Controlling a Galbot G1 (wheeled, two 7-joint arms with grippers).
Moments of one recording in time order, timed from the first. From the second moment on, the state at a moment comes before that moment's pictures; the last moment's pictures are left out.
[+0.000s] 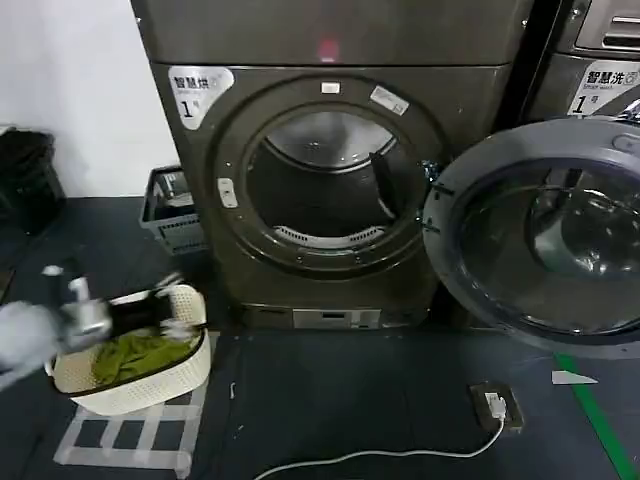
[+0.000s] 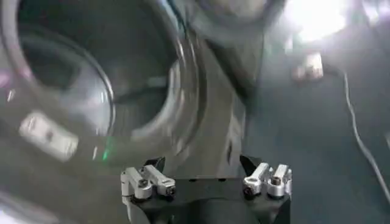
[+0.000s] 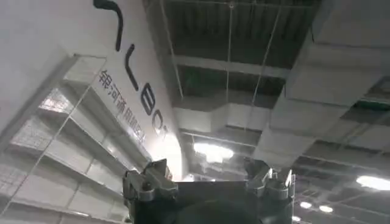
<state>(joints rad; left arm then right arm) 0.29 -0.10 0.56 -1.77 -0.52 -0.16 0.48 -1.55 1.21 2.23 2.03 0.30 -0.16 0.05</state>
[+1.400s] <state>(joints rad) 0.76 0.14 0.19 -1.58 -0.34 -0.16 0.56 -1.51 1.15 2.19 2.01 0.28 -0.16 0.04</state>
